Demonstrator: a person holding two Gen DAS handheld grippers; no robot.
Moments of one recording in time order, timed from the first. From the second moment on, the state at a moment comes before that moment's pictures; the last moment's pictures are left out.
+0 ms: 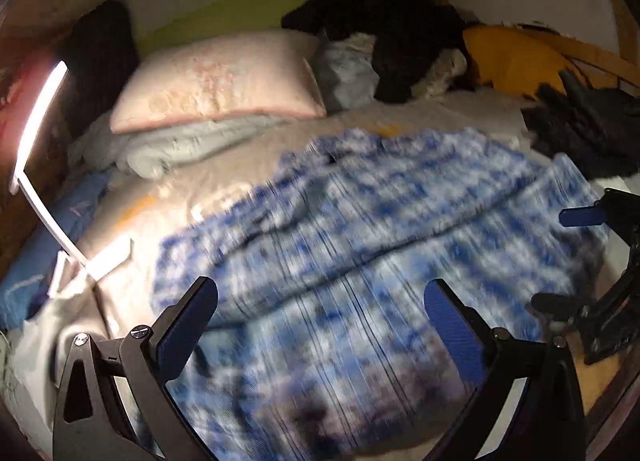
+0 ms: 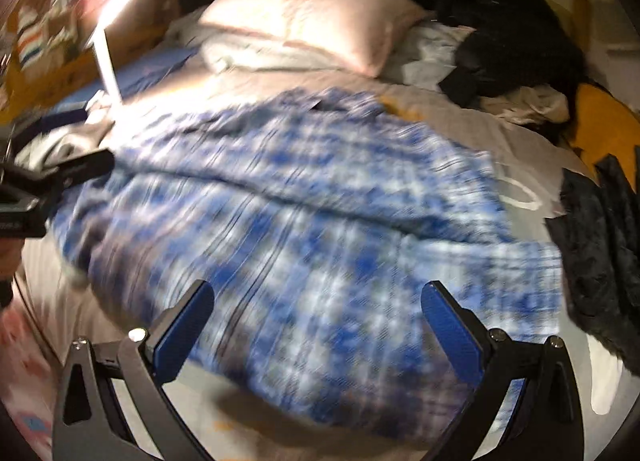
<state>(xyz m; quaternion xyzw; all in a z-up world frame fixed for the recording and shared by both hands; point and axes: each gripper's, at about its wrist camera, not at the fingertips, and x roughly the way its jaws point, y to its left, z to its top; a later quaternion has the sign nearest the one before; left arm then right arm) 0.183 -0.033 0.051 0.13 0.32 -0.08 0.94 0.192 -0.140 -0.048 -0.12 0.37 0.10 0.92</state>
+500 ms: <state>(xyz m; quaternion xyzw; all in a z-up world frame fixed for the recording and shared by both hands) 0.154 -0.047 -0.014 0.17 0.41 -0.13 0.89 0.181 -0.119 -0.081 -0.20 0.39 0.07 0.90</state>
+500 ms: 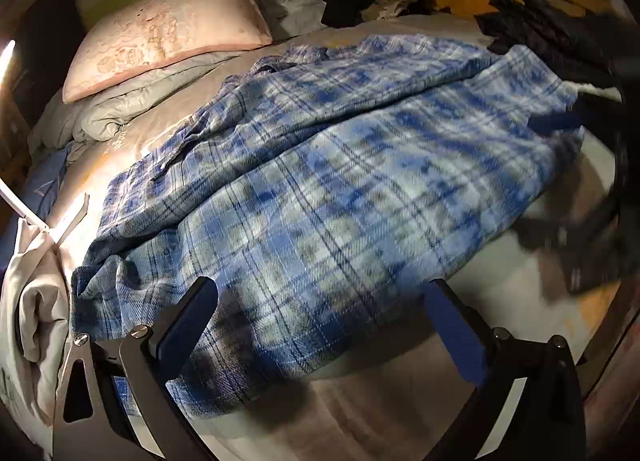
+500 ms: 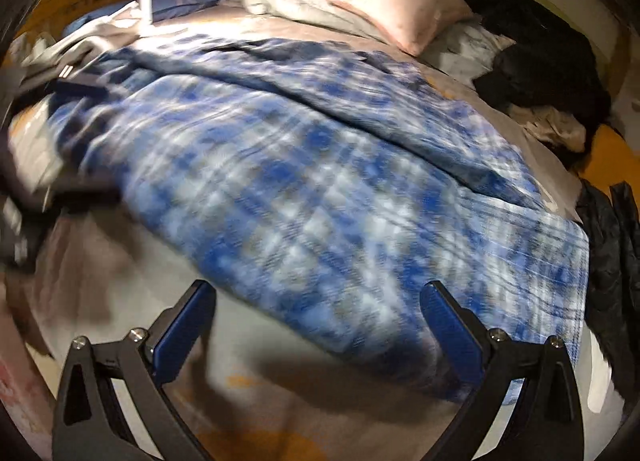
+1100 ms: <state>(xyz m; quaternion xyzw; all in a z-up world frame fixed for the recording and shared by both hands) 0.171 0.016 -0.022 0.07 0.44 -0.01 0.89 0.207 -0.156 -0.066 -0.18 0.37 -0.05 0.91</state>
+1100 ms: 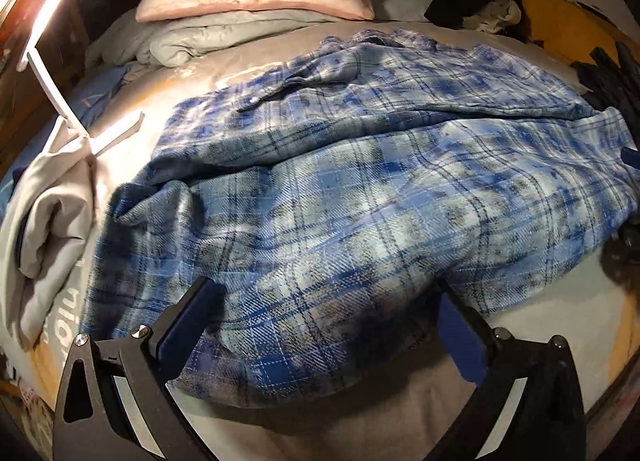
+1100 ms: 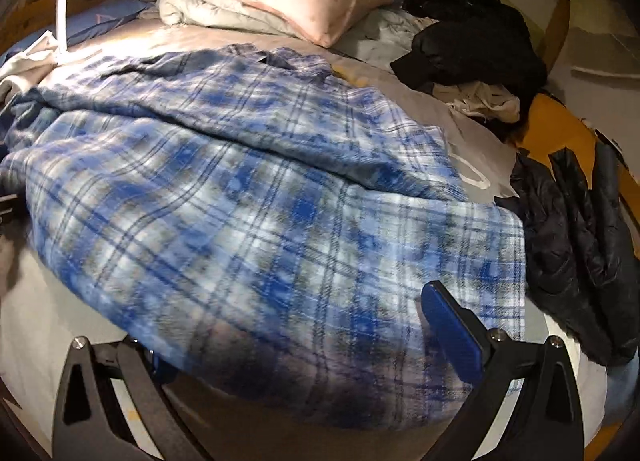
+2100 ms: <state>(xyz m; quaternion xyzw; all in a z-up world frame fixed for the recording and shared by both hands) 0.179 0.061 -0.021 0.03 0.43 0.11 0.90 0.210 -0.179 -0.060 -0.17 0.41 -0.06 0.89</state>
